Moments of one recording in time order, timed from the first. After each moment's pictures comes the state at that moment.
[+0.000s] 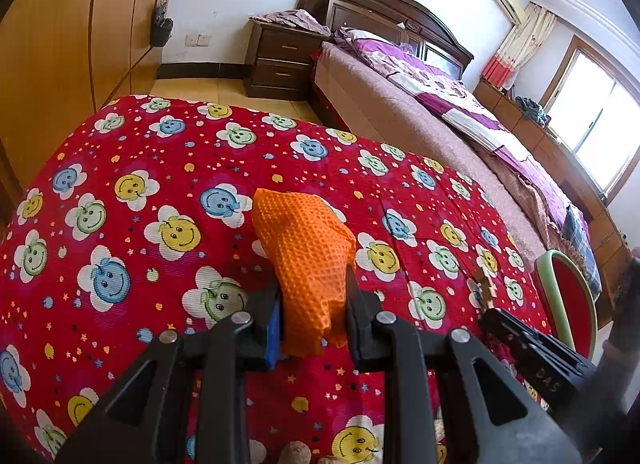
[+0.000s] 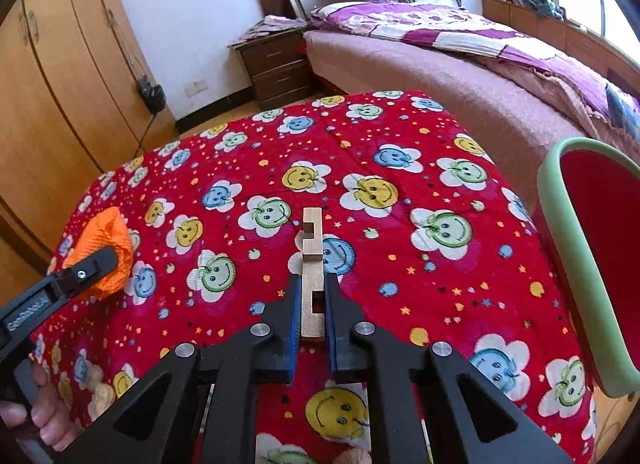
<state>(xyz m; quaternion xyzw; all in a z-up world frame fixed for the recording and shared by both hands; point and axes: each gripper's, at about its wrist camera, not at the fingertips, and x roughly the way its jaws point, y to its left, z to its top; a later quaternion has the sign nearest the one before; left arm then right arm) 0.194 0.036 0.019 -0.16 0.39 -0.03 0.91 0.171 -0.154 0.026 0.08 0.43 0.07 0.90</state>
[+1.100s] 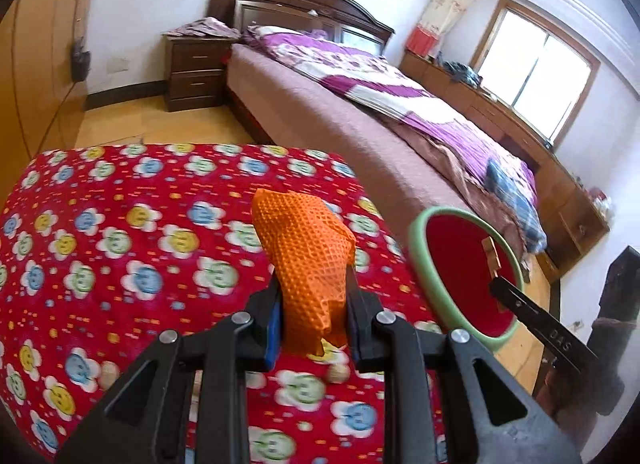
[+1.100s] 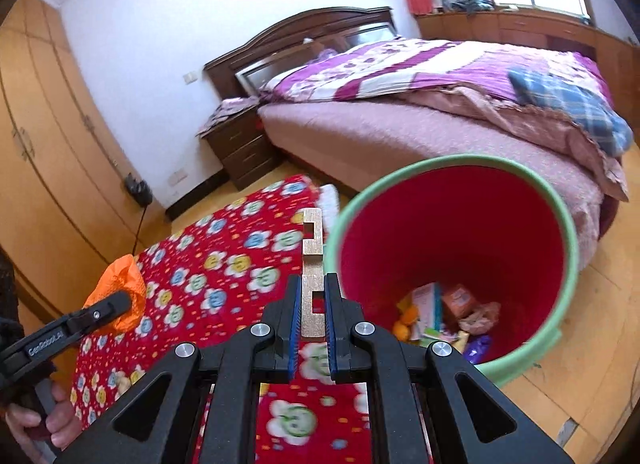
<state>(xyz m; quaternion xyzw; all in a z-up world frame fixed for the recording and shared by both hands) 0.149 -0.104 0.093 -0.11 0.39 -0.16 0.90 0.071 -0.320 0.095 0.19 0.33 0.01 0.92</state>
